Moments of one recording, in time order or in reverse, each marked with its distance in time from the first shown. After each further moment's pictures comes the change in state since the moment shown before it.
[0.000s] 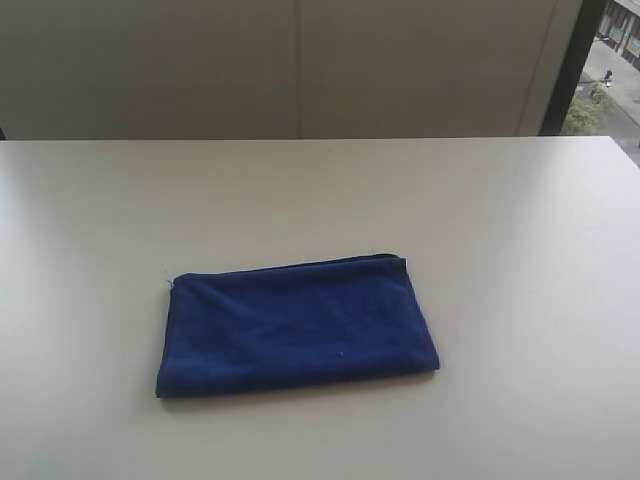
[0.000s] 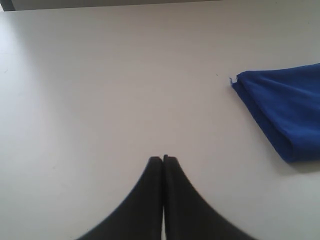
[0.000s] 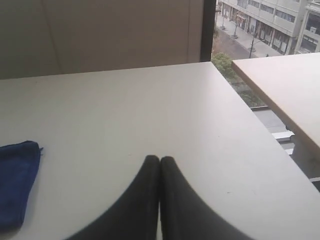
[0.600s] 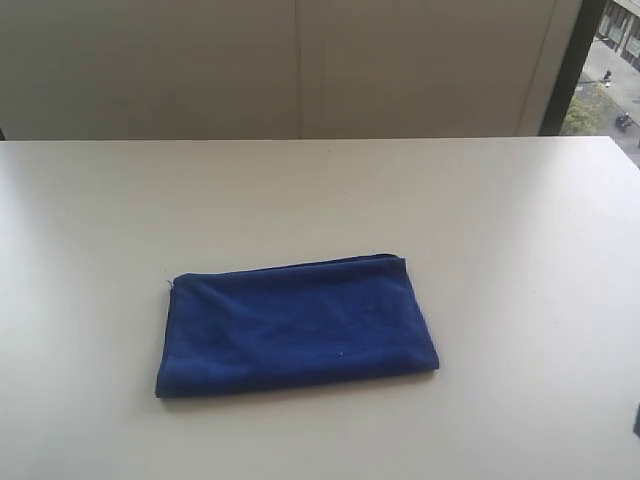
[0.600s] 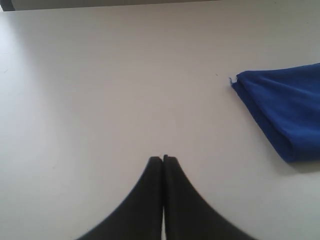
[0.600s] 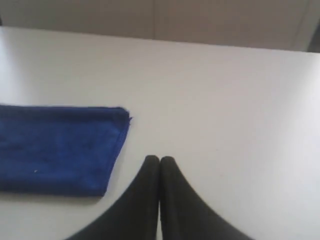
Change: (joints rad) left arm 0.000 0.000 0.000 0.000 0.000 0.000; right arm 0.291 0.334 0.000 0.000 -0.261 -0.009
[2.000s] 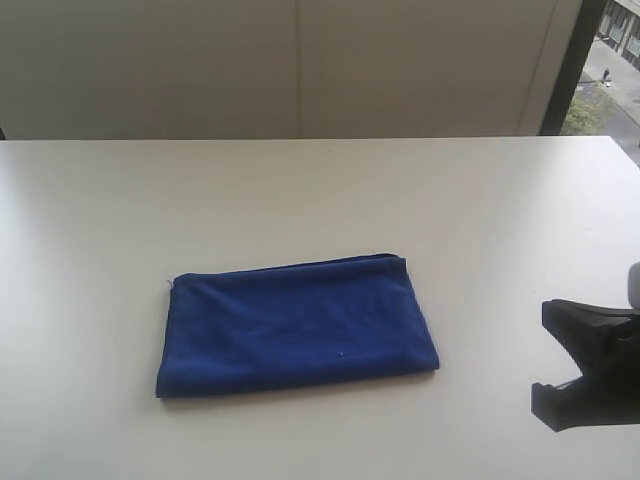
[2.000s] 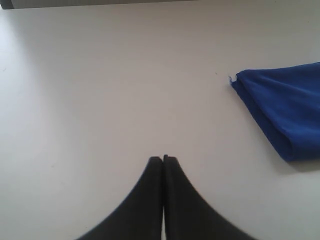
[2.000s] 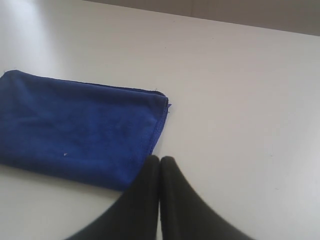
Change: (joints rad) left arm 0.000 0.000 0.000 -0.003 0.004 0.000; right arm 0.116 0.418 -0.012 -0.002 -0.304 -0.014
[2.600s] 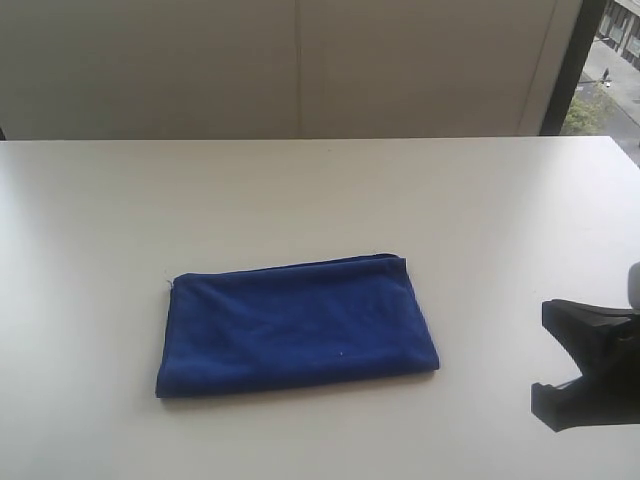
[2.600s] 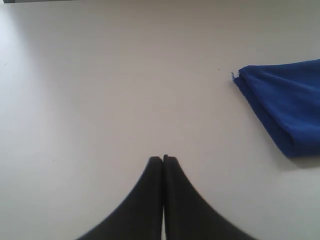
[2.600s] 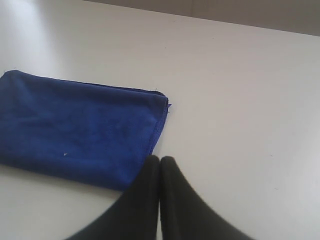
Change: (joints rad) left arm 0.010 0.004 0.000 -0.004 0.012 0.000; right arm 0.000 0.000 0.000 0.000 0.000 0.000
